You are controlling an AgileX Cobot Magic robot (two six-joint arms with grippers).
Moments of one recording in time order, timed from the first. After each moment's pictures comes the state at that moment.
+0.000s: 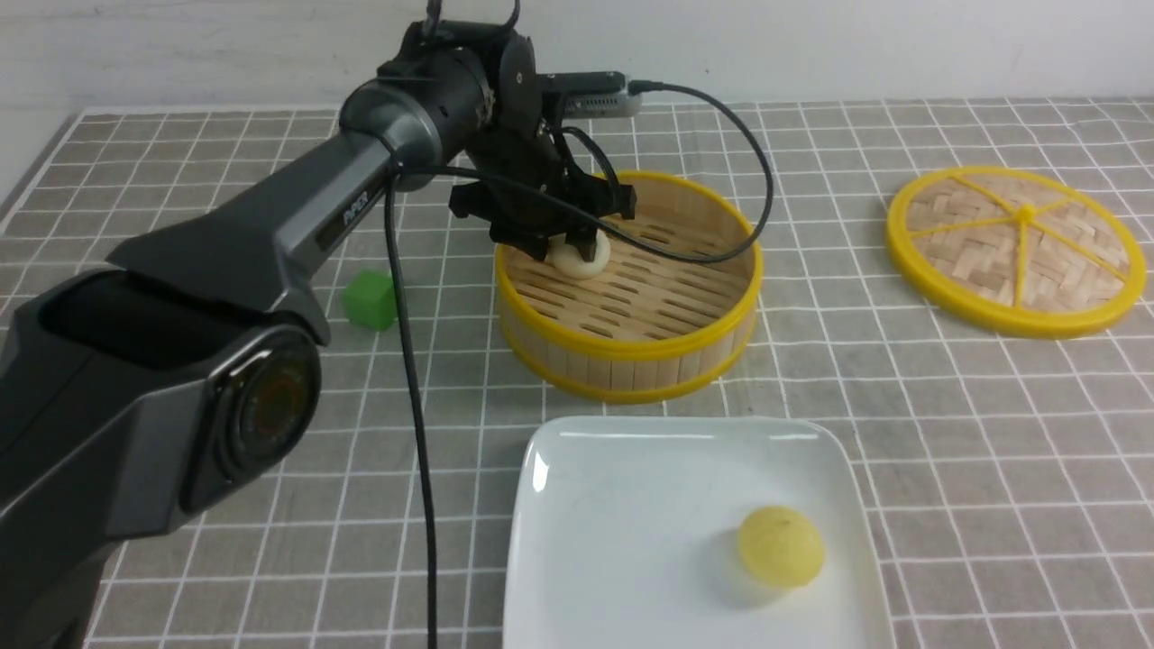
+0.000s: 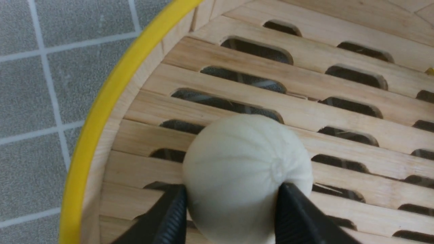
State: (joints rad) right arm 0.54 0.46 -0.48 -0.06 0.83 0.15; left arm -0.42 2.43 -2.29 -0.07 0.98 -0.17
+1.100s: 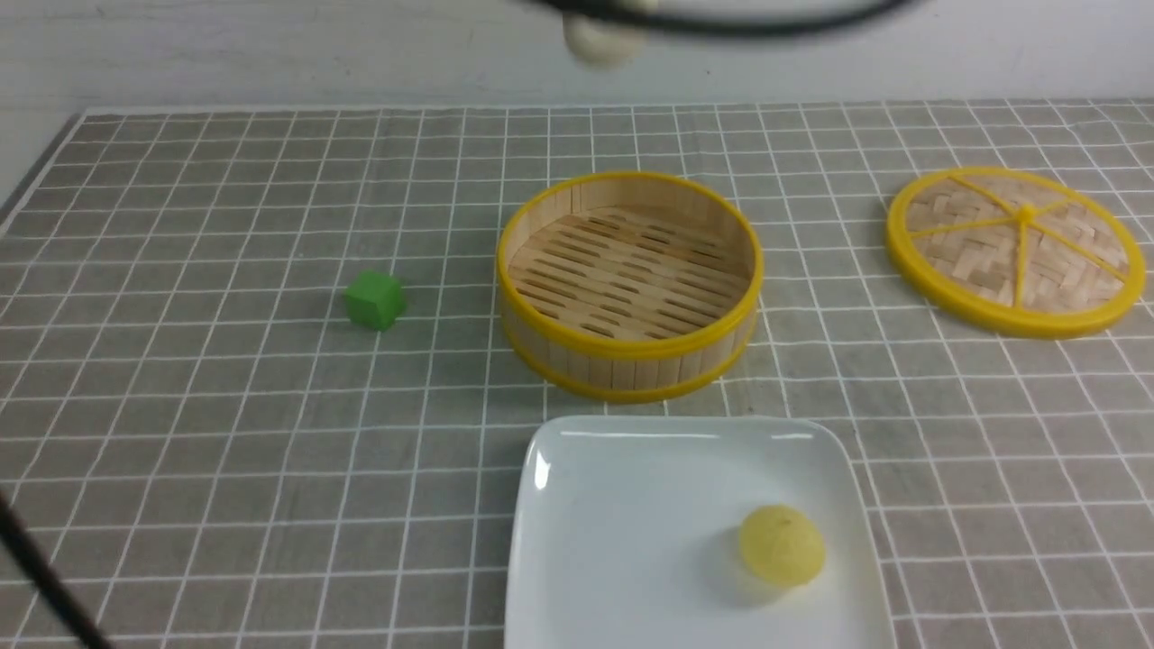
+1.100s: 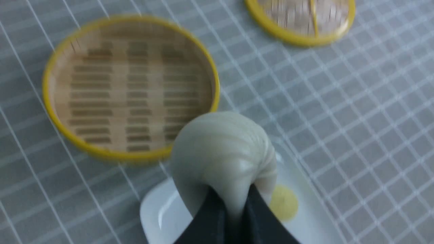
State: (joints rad) right arm 0.54 0.46 -0.48 -0.06 0.83 0.15; left arm -0.61 1.65 -1.94 -0.15 1.25 -0.10
